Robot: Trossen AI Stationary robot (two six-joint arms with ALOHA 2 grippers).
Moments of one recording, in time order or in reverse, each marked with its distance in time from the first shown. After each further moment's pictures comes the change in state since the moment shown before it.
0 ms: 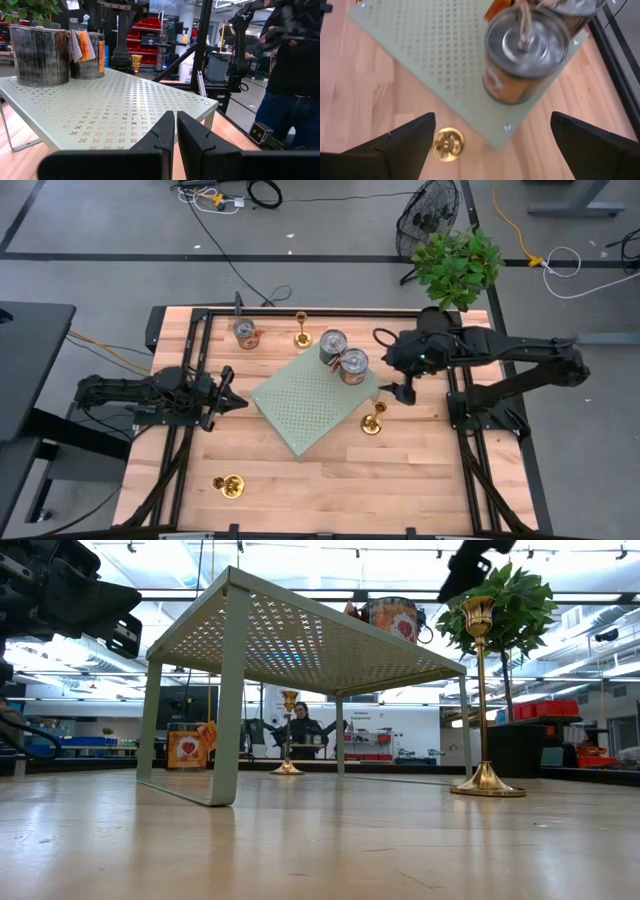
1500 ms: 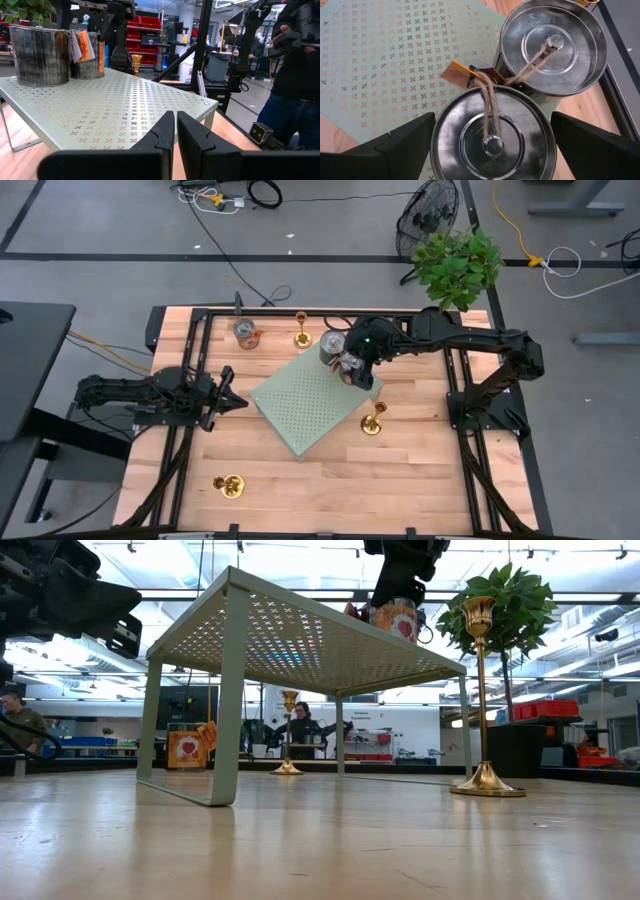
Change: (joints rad) left arm 0.000 0.000 0.000 0.000 0.000 0.000; right arm -0.116 0.400 0.292 0.018 0.002 -0.021
